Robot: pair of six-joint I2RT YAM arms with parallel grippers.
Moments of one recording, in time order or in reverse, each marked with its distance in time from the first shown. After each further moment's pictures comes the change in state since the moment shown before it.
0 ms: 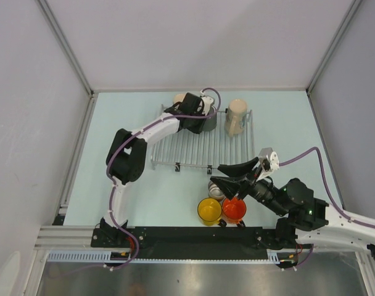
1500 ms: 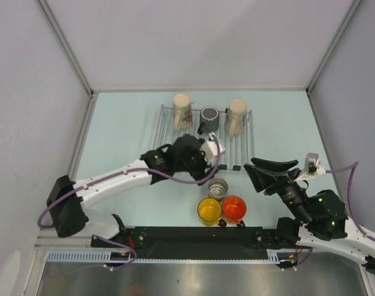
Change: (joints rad) left arm -0.355 -0.796 -0.612 0.078 0.004 0.083; right arm -0.061 -0.327 -0.090 -0.056 0.196 0.032
